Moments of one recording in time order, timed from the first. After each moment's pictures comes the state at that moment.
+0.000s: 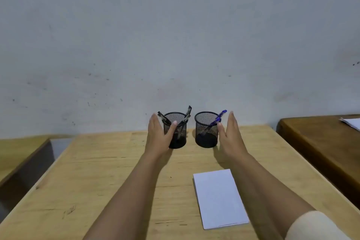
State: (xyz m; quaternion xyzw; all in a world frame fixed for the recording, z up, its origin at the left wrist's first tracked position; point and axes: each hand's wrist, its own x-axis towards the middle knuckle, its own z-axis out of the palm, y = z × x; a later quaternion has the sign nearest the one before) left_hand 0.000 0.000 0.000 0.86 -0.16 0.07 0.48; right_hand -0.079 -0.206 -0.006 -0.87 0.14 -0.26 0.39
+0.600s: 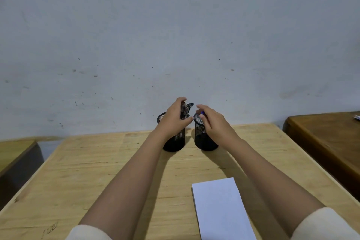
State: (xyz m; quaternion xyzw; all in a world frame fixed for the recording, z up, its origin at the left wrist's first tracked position) left_hand 0.044 -0.054 0.036 0.85 -0.32 0.03 0.43; right_hand -0.029 -0.203 0.018 -0.92 -0.04 -0.24 0.31
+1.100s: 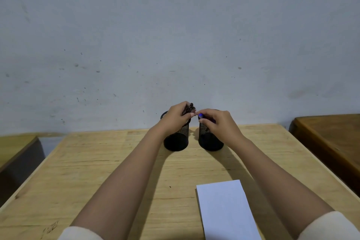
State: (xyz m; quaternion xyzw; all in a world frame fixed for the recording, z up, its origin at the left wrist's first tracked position) left_hand 0.059 -0.049 0.034 0.83 -0.34 -0.04 0.45; right_hand -0.022 -0.201 0.018 -0.90 -0.03 -0.24 0.36
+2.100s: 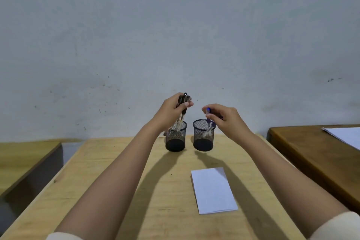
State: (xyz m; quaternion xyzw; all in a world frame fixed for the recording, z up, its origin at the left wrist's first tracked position) left_hand -0.050 0.000 0.126 0.74 -0.38 0.03 0.55; right_hand -0.138 -0.178 0.105 -0.88 -0.07 -0.28 0.38
